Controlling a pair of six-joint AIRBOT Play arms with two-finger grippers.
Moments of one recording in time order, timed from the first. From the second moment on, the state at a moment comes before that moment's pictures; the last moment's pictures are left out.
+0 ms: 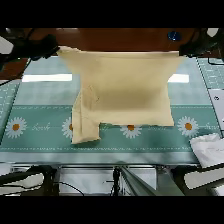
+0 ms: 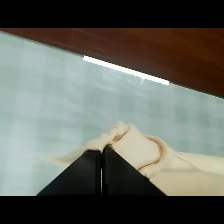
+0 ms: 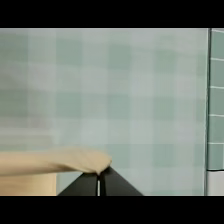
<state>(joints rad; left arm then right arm) -0.02 -1.43 1.42 1.07 -0.71 -1.60 0.01 -1.70 1.90 -1.81 1.24 1.58</state>
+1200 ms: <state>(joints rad) 0.29 -1.49 1.31 1.11 -1.49 -1.33 -0.44 -1.58 1.74 -1.36 1.70 1.45</state>
